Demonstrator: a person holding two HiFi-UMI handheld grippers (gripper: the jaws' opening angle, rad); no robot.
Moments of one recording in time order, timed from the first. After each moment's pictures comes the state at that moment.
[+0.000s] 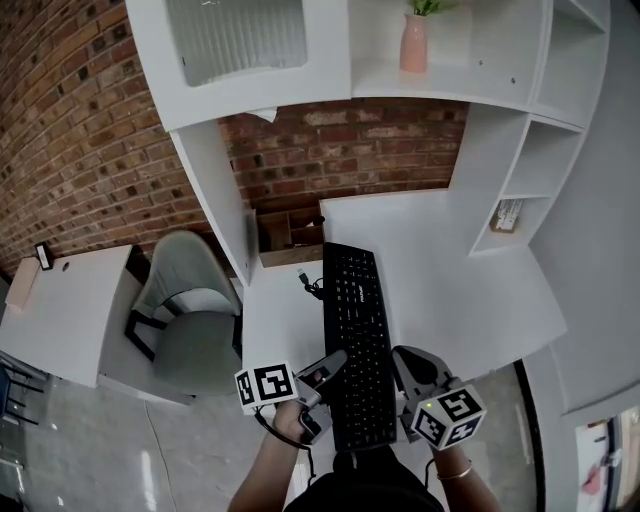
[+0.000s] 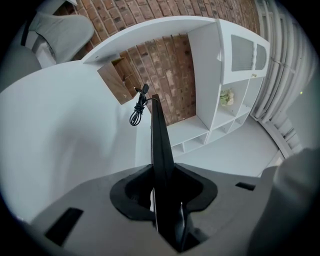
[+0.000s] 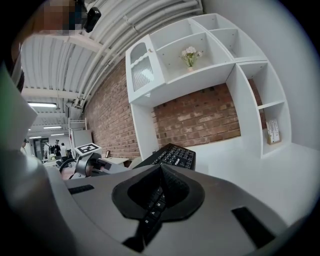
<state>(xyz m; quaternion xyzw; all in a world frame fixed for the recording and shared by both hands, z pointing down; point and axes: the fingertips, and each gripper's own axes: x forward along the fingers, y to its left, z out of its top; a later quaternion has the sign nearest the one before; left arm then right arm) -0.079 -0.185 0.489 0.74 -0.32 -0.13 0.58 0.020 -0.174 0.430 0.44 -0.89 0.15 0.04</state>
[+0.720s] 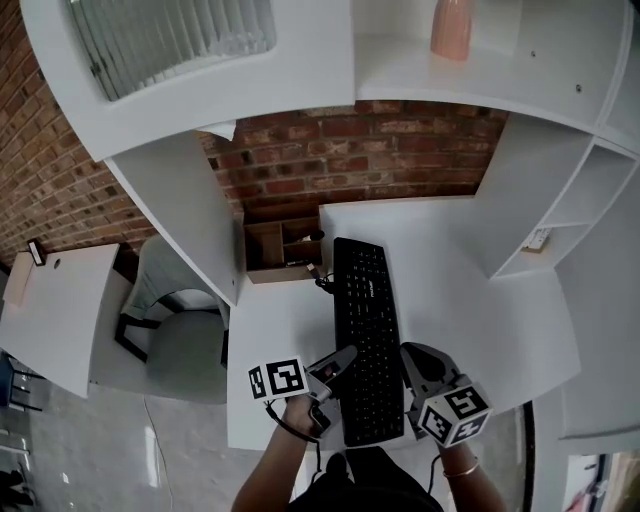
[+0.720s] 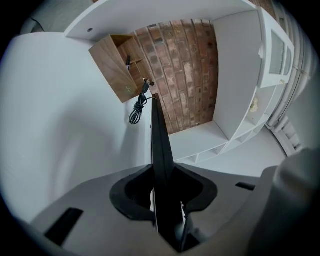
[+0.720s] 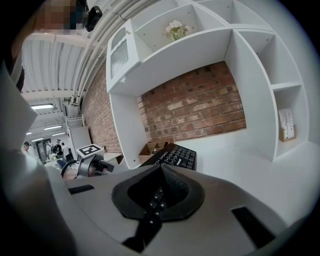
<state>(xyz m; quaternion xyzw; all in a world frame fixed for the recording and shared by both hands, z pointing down) -0.053 -0.319 0.542 0.71 -0.33 -0.13 0.60 0.040 -0.314 0.474 0.42 -0.89 0.18 0.08</state>
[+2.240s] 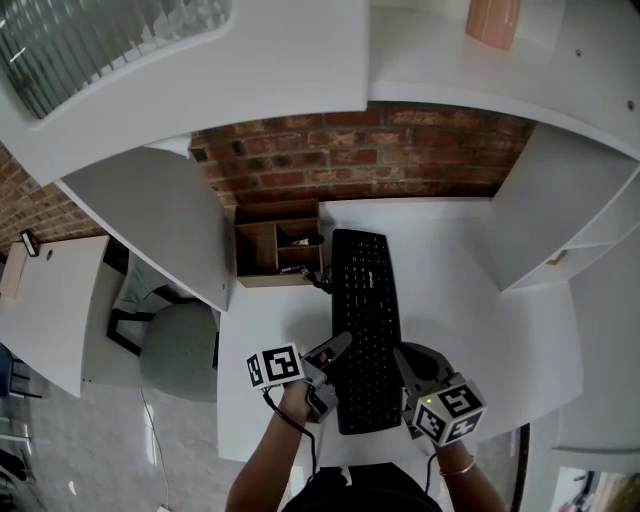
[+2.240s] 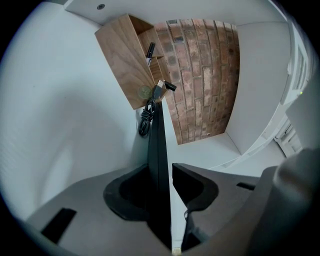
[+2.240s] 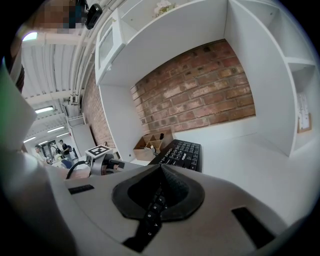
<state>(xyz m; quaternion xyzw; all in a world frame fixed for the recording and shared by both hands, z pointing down) -0.067 -0.394 0.590 0.68 -0.35 -0.16 0.62 0.027 -0.372 0.515 0.39 -0.89 0.21 0.11</state>
